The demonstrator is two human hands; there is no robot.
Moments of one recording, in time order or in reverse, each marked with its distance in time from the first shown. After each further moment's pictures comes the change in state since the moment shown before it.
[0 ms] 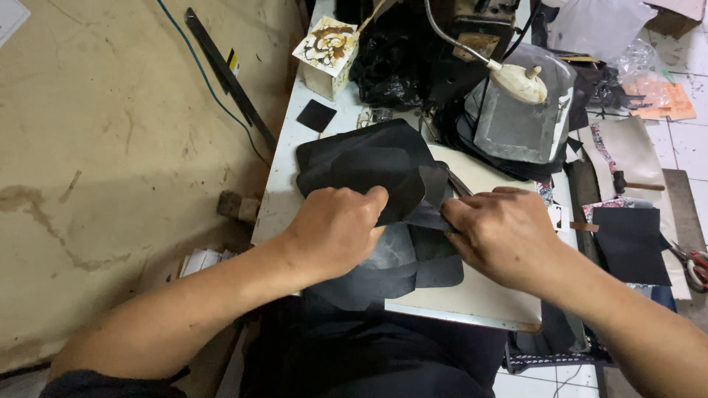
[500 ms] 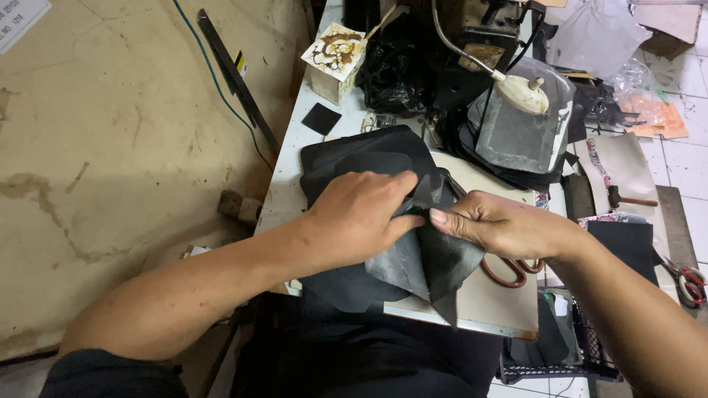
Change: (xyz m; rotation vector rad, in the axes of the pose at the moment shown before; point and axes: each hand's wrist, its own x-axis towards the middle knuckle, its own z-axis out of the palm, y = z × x) left_hand 0.019 0.006 -0.014 -0.122 0.048 0.064; right_hand 0.021 0.041 0.020 1.137 -0.443 0.137
